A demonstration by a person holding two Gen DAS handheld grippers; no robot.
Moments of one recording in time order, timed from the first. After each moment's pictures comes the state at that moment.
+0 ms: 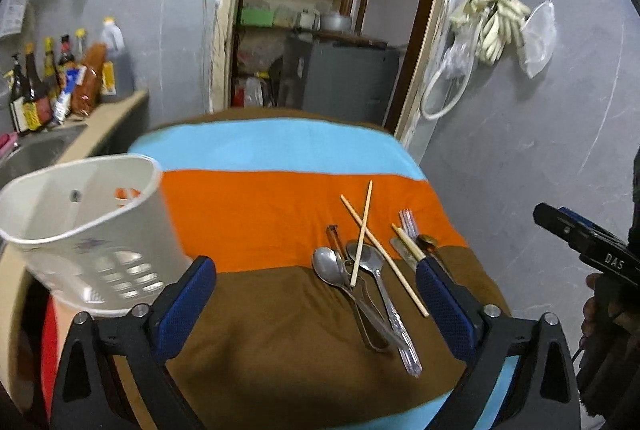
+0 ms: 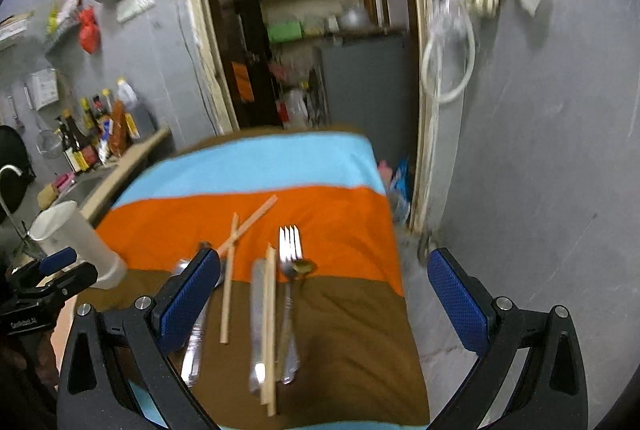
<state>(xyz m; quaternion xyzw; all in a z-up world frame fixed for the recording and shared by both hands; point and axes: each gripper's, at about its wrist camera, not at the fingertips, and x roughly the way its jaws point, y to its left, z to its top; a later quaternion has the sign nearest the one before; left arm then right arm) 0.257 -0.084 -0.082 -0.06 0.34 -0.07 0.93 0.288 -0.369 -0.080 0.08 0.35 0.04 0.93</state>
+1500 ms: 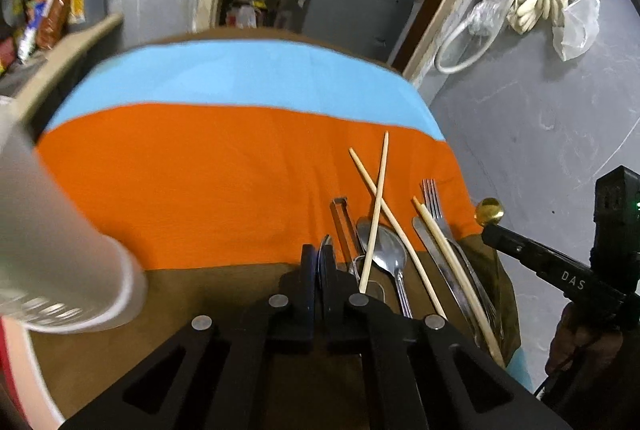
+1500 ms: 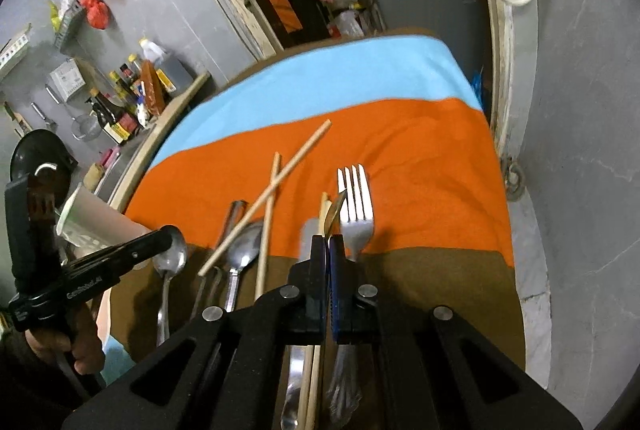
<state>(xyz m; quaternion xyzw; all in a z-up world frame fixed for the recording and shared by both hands) 0.323 -0.079 -0.125 -0.11 0.44 -0.09 0.89 0.333 -0.329 -0.153 0.14 0.44 0.15 0.87</state>
